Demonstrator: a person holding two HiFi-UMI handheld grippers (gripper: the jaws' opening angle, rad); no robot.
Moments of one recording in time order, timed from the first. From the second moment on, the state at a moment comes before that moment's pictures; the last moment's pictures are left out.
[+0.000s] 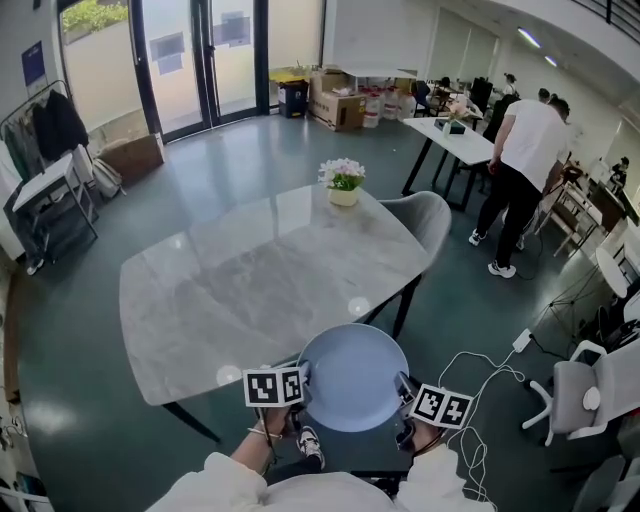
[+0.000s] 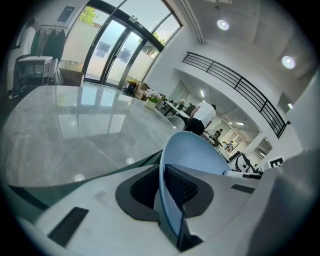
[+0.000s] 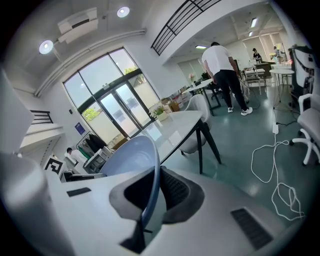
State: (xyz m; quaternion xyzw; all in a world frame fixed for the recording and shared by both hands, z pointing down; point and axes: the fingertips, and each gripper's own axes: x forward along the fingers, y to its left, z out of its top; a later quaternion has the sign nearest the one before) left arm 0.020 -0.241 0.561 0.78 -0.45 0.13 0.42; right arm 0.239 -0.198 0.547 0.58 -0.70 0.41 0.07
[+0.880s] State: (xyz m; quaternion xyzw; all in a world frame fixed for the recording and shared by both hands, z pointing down) left arm 0.008 -0.372 0.554 0.76 -0.47 0.12 0.42; right arm 0.230 -0.349 0.545 0.56 -0.71 0.42 0.07
